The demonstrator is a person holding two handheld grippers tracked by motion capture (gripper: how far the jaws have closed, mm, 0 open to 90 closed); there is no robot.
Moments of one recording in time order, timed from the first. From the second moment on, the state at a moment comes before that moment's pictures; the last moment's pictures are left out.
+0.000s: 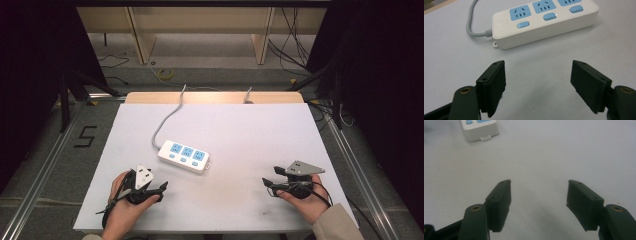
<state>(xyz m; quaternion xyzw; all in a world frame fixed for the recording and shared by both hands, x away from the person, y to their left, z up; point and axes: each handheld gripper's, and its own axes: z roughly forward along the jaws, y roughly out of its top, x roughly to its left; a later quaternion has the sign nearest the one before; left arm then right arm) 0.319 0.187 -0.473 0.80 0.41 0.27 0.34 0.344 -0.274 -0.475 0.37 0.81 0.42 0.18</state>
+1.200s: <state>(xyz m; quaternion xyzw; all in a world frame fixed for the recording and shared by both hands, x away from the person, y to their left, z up) 0.328 0.177 -0.451 0.81 0.45 0.23 0.29 0.343 -0.274 -0.475 0.38 0.81 0.42 0.19</state>
